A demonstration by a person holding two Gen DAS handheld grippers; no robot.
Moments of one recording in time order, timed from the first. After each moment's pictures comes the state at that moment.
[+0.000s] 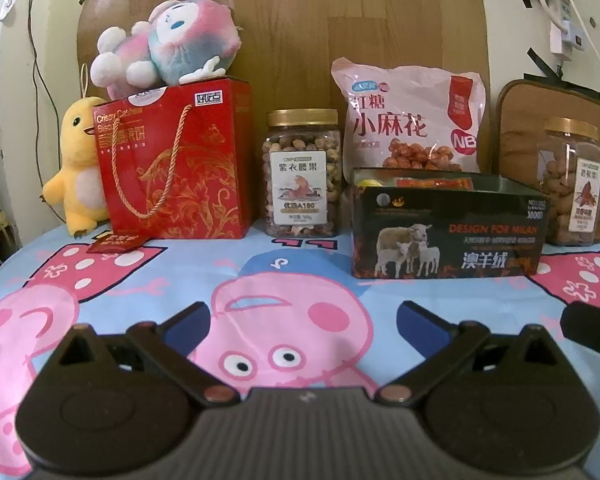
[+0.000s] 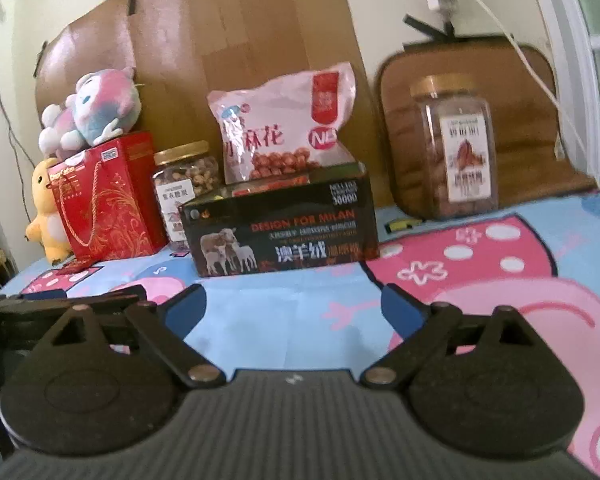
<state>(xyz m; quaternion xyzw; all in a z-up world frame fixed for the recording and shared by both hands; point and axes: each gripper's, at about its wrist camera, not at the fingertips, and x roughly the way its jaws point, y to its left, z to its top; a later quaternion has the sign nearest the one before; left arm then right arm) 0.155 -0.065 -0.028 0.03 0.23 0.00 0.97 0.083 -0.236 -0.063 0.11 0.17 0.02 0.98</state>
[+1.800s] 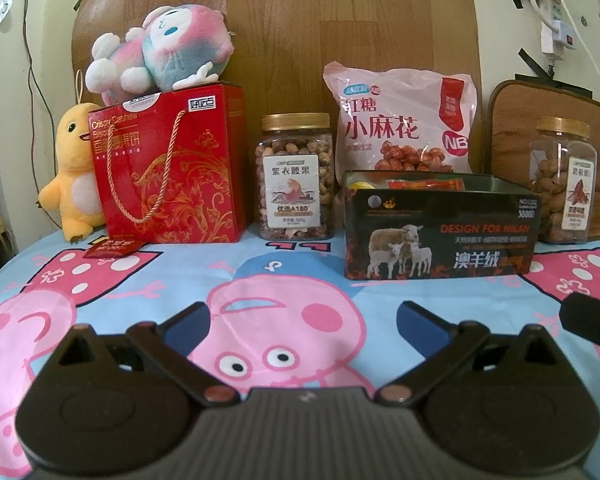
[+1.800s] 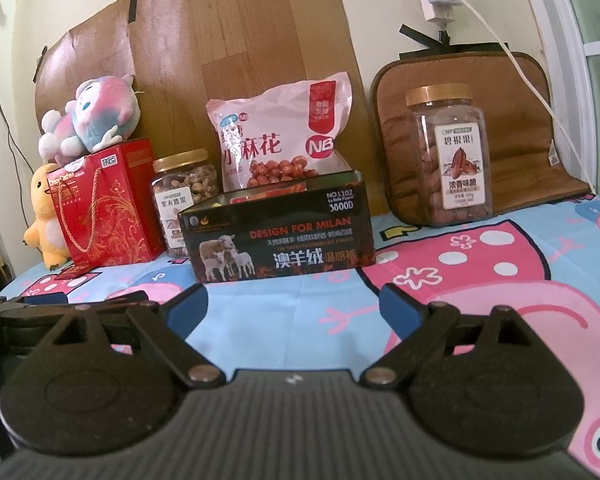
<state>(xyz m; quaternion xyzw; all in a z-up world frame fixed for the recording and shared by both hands) 0.151 -0.068 -0.027 0.03 0.22 -0.01 0.97 0.078 -0.237 -0.062 0.10 0.15 0.02 0.98</state>
